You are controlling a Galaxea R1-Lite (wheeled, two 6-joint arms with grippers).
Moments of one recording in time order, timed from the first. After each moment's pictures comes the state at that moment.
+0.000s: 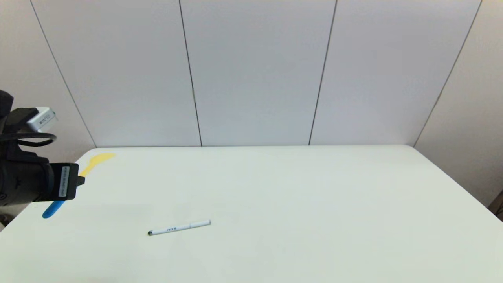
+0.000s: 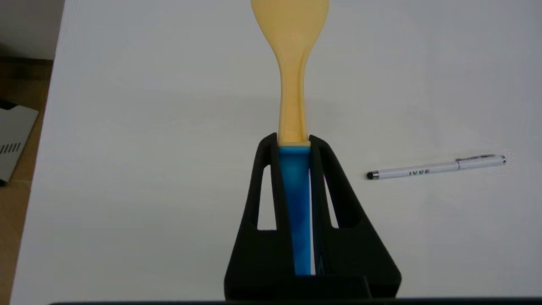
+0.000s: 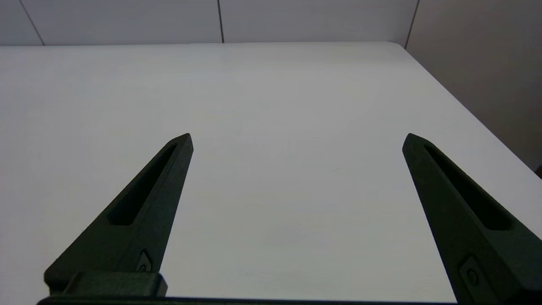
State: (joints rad) left arm -0.13 1.28 -0.96 0.39 0.16 -0.08; right arm 0.00 0.00 0.00 -0.01 0.00 0.01
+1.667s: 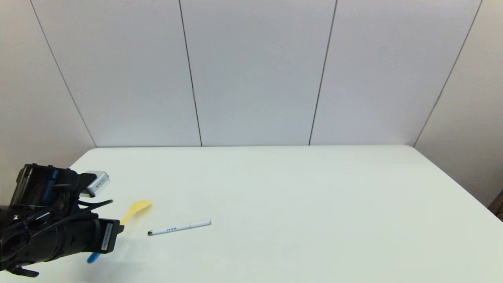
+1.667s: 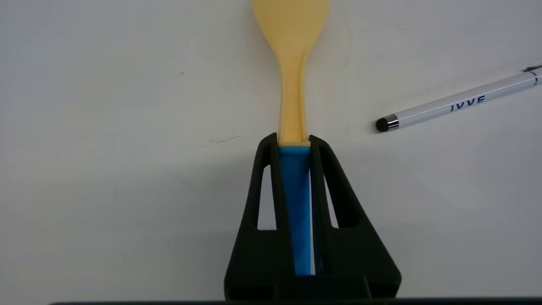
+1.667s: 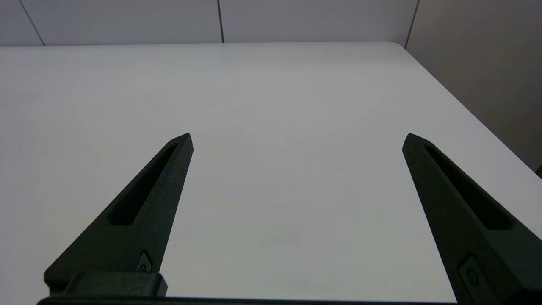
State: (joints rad) left arm -0.13 1.46 -0.48 -0.13 -0.02 0.00; right arm 0.00 0.00 0.00 -0.01 0.00 0.01
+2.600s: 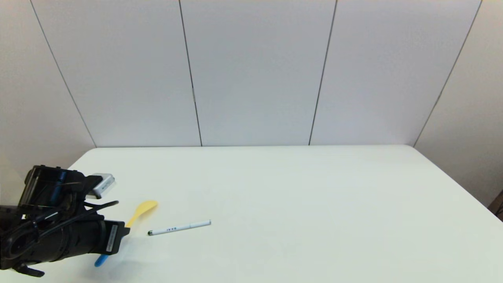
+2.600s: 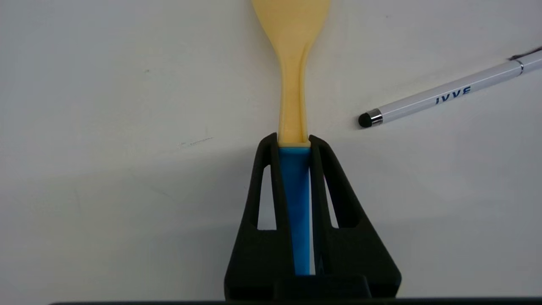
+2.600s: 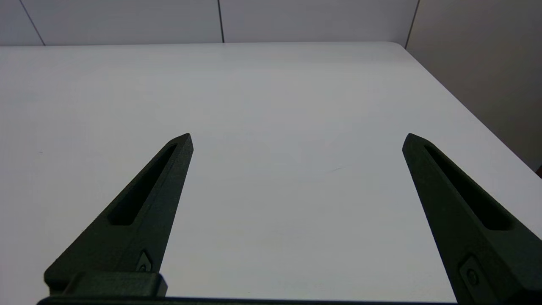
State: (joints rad) left arm -0.13 1.49 -0.48 -0.14 -0.06 0.00; right arm 0.00 0.00 0.00 -0.01 0.00 0.01
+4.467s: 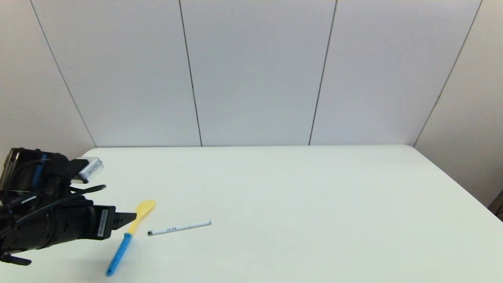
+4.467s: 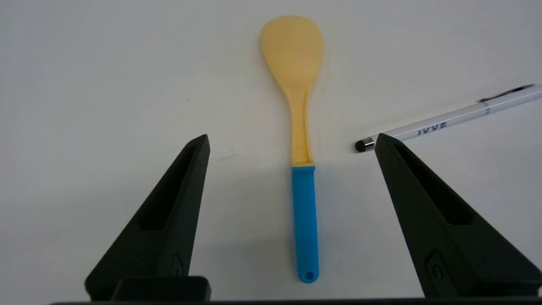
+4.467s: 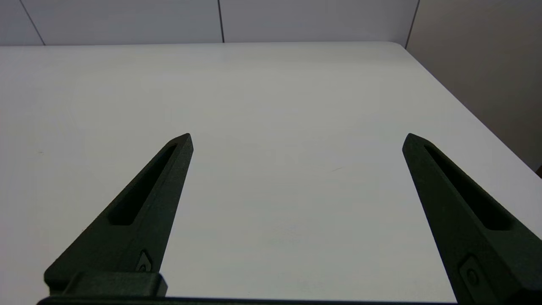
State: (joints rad) left arm -0.12 1.42 -0.58 -0.04 -0.03 -0.02; right arm 0.00 0.00 0.00 -0.01 0.00 0.01
